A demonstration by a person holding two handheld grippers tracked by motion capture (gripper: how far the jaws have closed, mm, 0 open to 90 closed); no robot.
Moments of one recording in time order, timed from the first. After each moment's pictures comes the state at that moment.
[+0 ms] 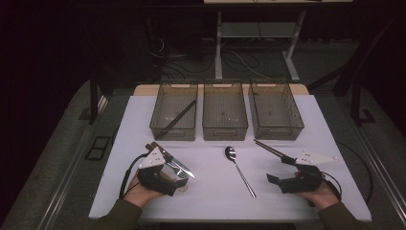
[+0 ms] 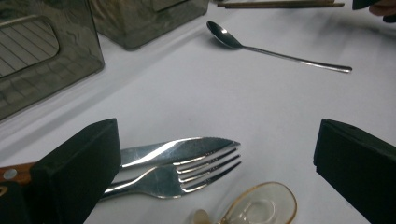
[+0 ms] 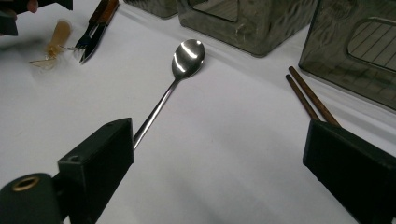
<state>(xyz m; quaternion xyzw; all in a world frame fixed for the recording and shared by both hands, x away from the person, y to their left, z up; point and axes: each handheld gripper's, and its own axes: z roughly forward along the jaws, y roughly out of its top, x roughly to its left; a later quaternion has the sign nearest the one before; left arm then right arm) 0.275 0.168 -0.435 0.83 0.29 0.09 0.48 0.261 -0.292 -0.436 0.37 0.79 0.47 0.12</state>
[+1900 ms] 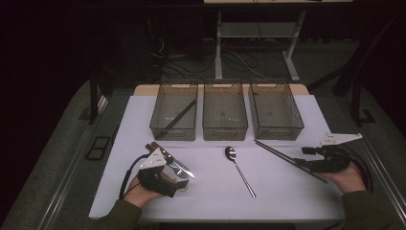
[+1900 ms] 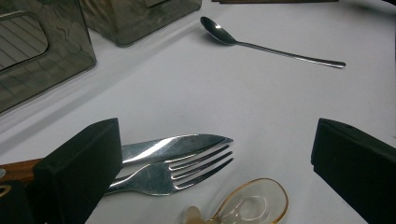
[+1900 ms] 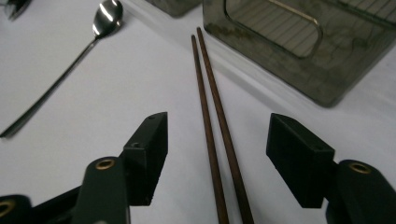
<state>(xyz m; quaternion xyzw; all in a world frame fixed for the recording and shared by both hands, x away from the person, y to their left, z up) 0.274 0.166 -0.433 0.83 0.28 0.08 0.47 0.306 -0.373 -0.419 0.38 0.83 0.40 0.11</state>
